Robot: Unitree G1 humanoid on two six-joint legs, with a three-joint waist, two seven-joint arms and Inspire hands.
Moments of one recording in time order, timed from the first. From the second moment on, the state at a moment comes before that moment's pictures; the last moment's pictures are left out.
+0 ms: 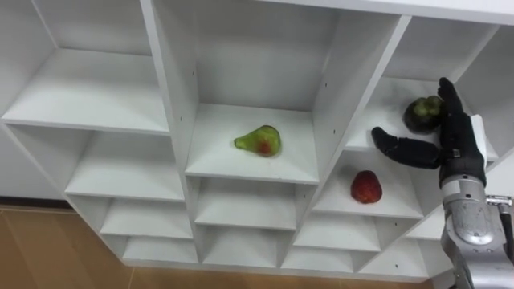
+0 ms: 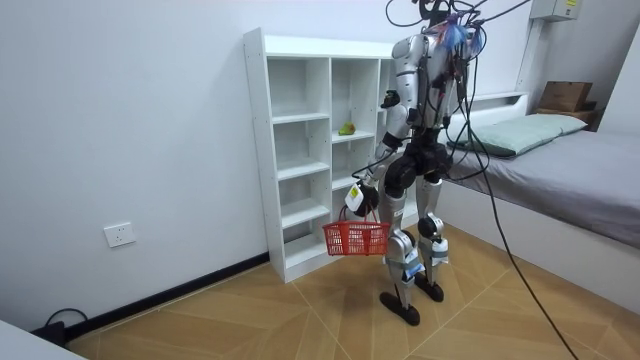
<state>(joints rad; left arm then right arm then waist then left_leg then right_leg) 0.26 0.22 0.06 0.95 0.32 0.02 0.08 -0.07 -0.35 -0.07 0.36 0.04 -0.16 -0.18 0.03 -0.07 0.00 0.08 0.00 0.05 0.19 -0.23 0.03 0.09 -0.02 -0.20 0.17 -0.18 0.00</state>
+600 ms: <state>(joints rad) 0.26 0.22 0.06 0.94 0.32 0.02 0.08 -0.10 -0.35 -0.15 0.38 0.04 -0.17 -0.18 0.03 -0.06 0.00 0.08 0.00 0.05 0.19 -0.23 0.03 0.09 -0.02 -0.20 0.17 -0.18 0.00</state>
